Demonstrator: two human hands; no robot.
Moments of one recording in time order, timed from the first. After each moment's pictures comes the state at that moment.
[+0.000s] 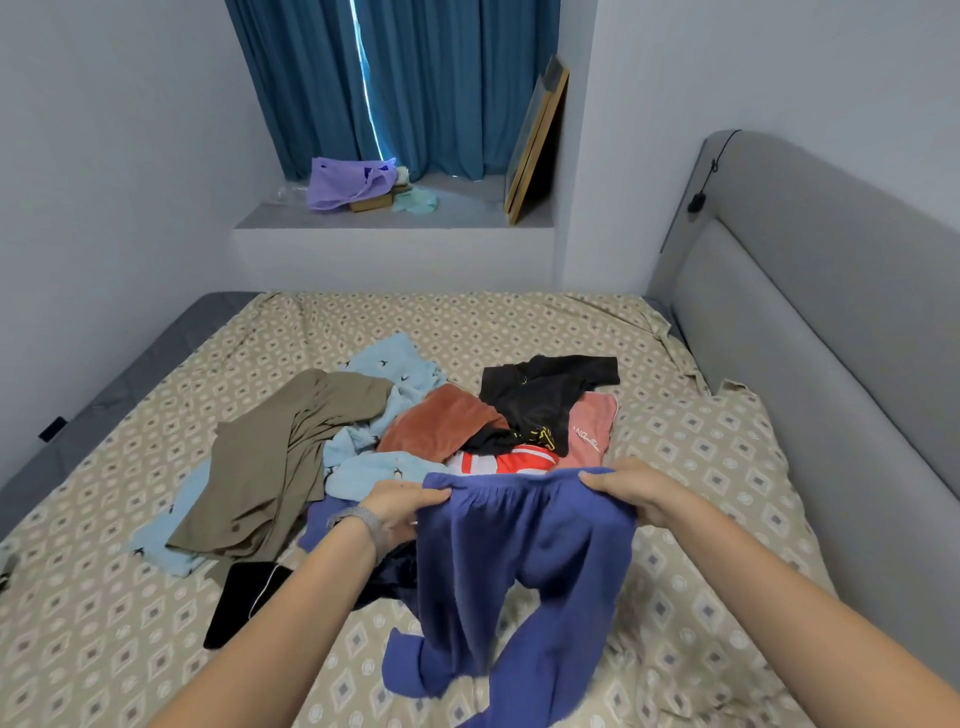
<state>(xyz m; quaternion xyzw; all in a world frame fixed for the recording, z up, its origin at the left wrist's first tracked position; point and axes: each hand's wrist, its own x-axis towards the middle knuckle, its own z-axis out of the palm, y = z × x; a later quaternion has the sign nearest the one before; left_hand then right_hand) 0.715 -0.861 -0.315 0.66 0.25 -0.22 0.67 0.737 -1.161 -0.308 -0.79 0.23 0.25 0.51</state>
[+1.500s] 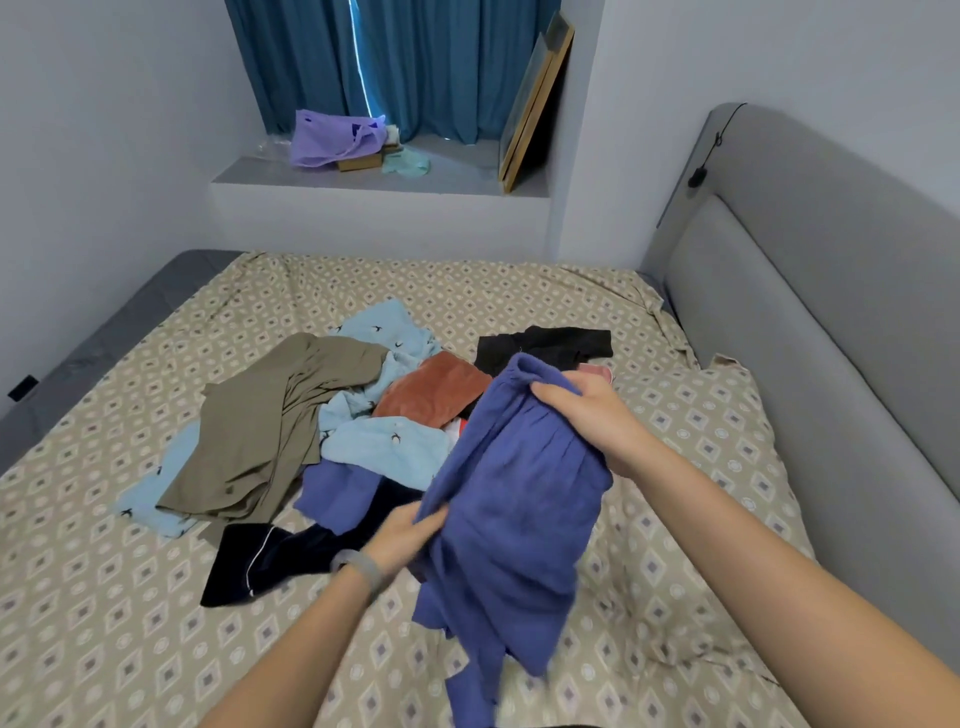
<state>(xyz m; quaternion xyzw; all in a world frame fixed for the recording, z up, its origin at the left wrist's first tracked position) 0.648 -0.835 -0.372 0.74 0.08 -0.22 0.63 0.704 -1.073 -0.225 -0.80 0.02 0.09 0.59</state>
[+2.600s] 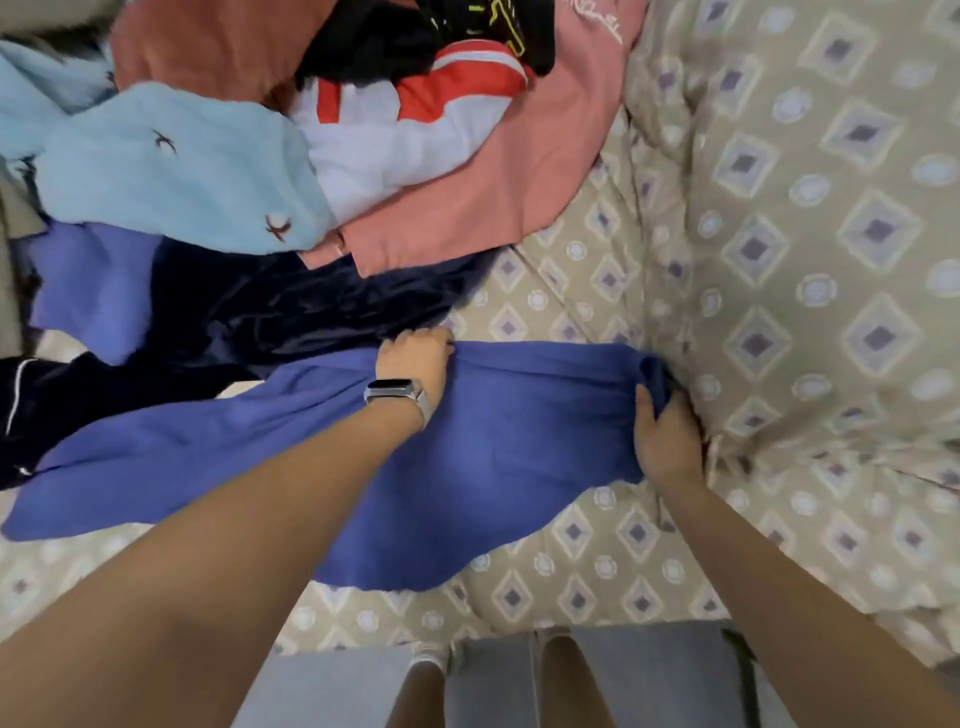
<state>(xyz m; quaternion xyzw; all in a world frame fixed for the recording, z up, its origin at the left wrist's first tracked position) 0.750 -0.959 -0.768 0.97 -0.09 -0.21 0.05 0.627 -1.215 -0.781 -0.86 0.36 0.11 0.33</state>
